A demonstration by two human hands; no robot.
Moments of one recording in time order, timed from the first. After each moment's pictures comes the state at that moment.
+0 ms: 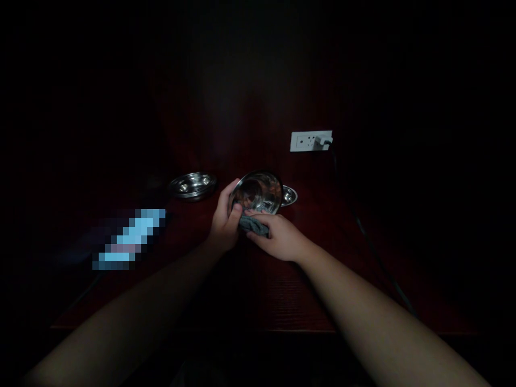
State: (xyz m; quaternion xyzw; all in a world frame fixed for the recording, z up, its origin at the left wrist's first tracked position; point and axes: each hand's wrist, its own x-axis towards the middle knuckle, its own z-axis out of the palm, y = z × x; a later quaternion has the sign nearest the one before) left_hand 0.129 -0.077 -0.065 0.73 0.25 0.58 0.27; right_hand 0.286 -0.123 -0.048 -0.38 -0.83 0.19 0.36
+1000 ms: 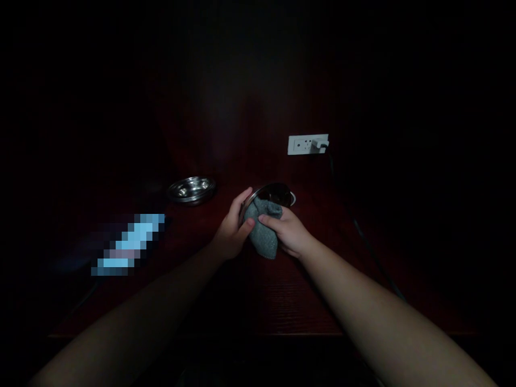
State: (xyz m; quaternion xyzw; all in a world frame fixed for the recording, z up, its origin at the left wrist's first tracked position) left_hand 0.131 -0.084 -0.063 0.77 0.21 0.49 0.35; right_hand 0.284 -0.117 -0.051 -0.34 -0.51 0.55 0.57
